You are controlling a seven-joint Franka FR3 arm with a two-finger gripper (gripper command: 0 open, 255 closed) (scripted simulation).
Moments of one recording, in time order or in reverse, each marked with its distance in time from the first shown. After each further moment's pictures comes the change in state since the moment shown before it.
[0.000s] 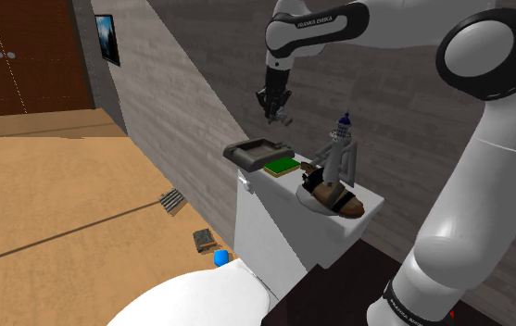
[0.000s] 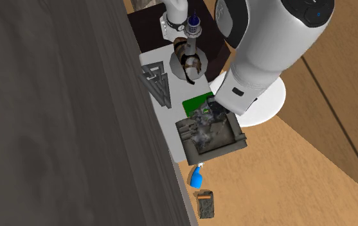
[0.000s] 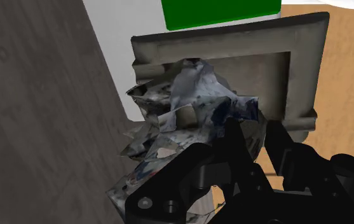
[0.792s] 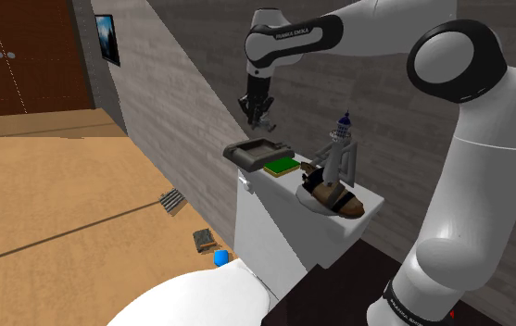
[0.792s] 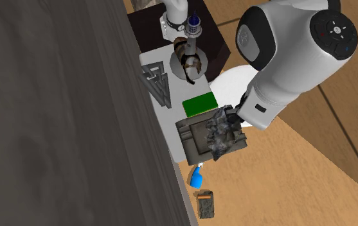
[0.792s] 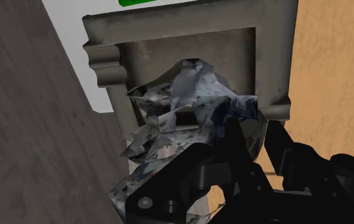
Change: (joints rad) arm 0.040 0.128 0.033 0.091 -0.011 0.030 0.079
